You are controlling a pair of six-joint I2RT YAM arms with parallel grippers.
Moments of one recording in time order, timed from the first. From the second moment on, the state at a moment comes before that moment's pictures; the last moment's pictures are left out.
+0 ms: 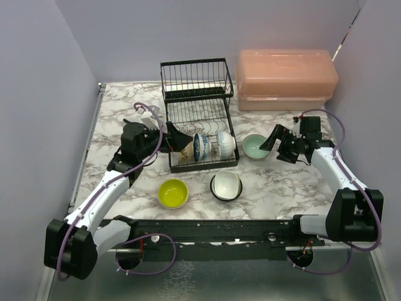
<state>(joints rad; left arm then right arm) -0.29 1.03 0.67 0.12 0.45 -0.59 -0.02 1.30 0.85 -0.47 -0.39 0.44</state>
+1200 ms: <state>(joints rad) -1.02 2.21 1.95 -0.53 0.07 -0.11 -0.26 1.17 0.61 -0.47 -0.28 0.54</state>
